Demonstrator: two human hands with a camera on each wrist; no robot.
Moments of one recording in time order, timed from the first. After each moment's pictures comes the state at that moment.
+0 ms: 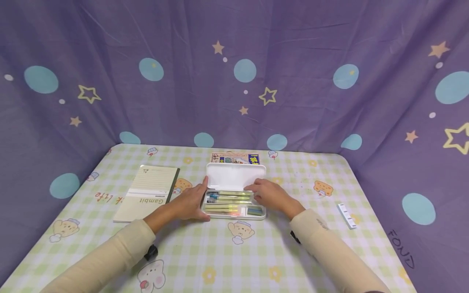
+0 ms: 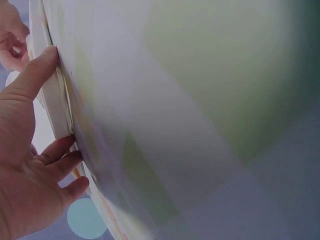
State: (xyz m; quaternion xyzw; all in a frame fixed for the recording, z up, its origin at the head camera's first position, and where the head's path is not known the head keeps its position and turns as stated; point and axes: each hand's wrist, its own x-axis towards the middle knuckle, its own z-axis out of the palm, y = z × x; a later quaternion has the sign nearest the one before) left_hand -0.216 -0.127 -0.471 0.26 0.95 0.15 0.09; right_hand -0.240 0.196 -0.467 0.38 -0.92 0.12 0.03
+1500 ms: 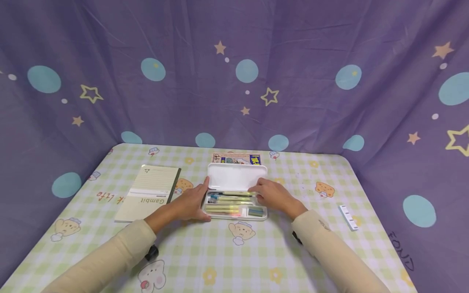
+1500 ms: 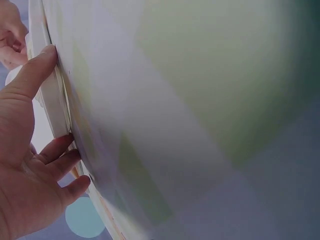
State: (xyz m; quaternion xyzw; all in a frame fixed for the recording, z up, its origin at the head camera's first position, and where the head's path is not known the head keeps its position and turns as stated) left_hand -0.215 -0.128 -0.474 0.26 0.95 0.15 0.09; right_hand -0.241 0.198 -0.469 0.37 -0.92 0.10 0.05
